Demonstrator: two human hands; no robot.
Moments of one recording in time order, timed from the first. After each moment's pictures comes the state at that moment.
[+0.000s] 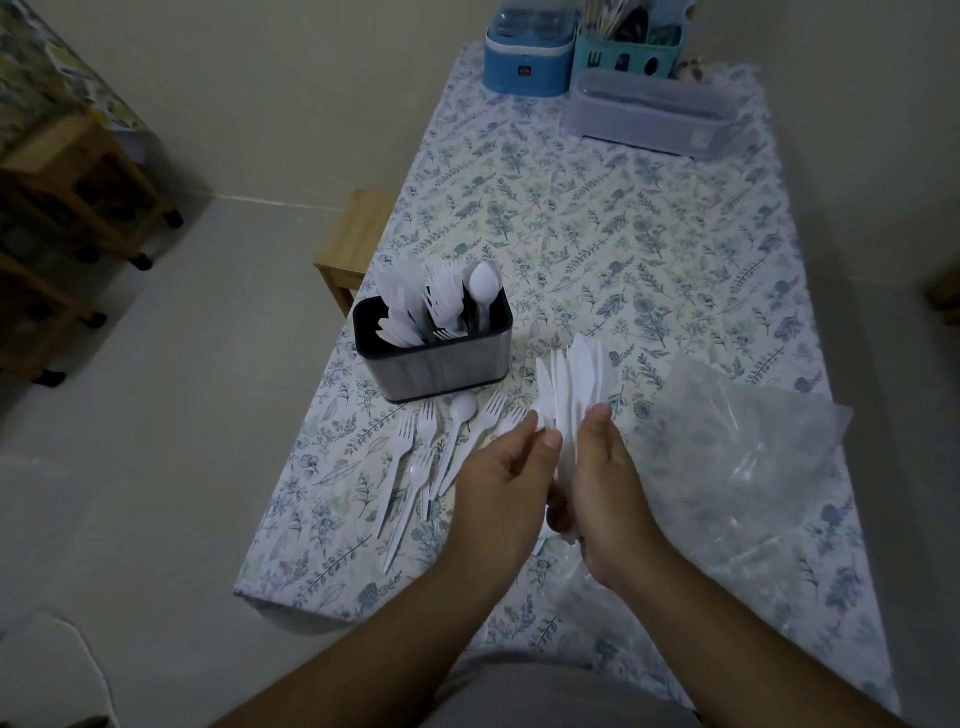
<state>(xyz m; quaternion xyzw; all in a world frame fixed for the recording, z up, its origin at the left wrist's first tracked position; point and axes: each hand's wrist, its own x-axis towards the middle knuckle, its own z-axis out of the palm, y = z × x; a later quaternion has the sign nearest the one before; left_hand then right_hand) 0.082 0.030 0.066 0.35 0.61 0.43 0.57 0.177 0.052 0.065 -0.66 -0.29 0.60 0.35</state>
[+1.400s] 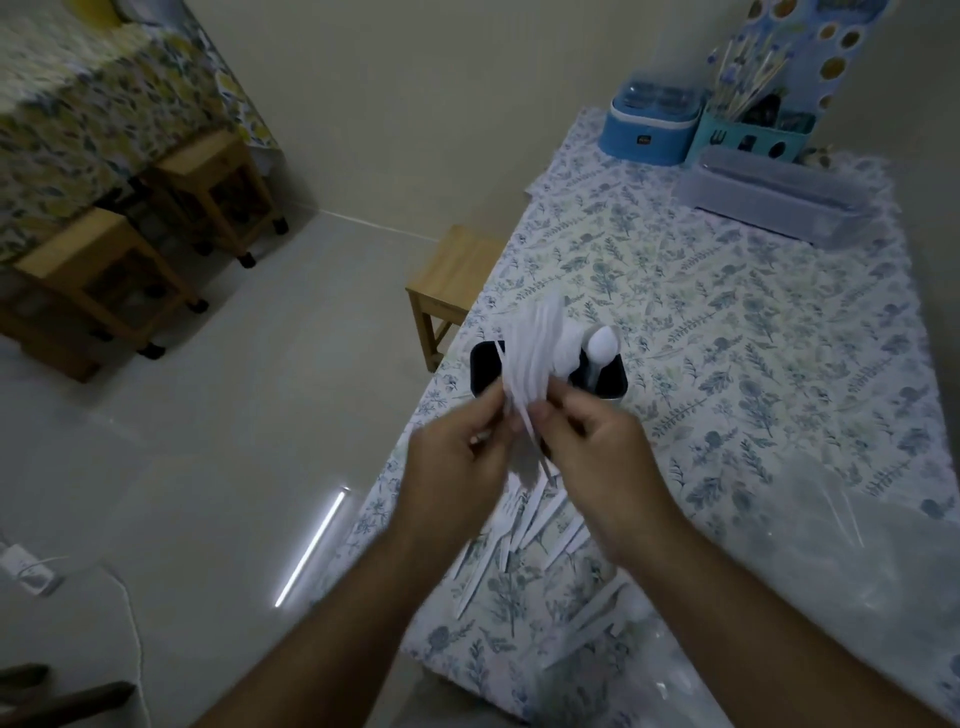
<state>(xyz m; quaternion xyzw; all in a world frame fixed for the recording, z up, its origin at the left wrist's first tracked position) -0.051 0.062 0.096 0.54 0.63 0.49 0.28 0.082 0.100 0.117 -0.51 -0.55 0.58 0.32</state>
